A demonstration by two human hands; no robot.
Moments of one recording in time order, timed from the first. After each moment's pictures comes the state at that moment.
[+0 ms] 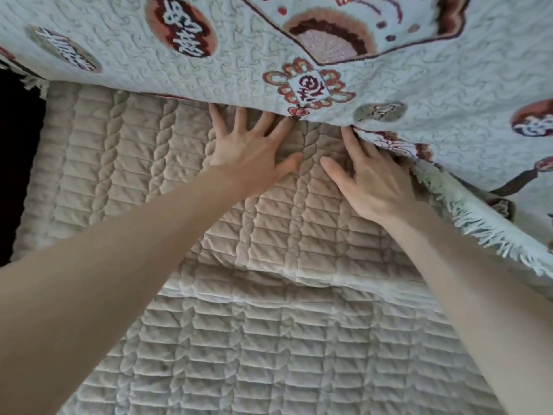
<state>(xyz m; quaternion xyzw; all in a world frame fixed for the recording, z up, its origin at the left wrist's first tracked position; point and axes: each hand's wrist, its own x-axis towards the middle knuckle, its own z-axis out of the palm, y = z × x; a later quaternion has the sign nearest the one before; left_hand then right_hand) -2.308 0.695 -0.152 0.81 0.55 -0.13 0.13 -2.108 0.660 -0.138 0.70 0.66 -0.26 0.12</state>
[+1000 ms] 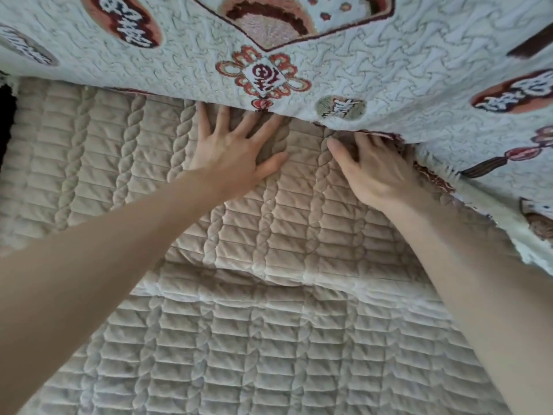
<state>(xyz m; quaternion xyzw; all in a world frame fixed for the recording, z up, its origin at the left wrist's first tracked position) -2.290 0.684 -0.153 0.82 0.55 -0.11 0.09 -2.065 0.664 -0.140 0.73 0.62 -0.27 0.10</state>
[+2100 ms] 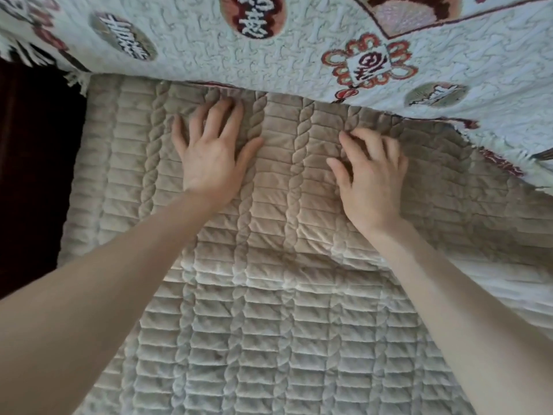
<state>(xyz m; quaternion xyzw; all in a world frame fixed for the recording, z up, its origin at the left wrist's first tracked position) -2.405 0.660 -0.175 0.74 0.66 0.11 0.10 -2.180 0.619 -0.166 0.70 0.70 -0.05 -0.15</state>
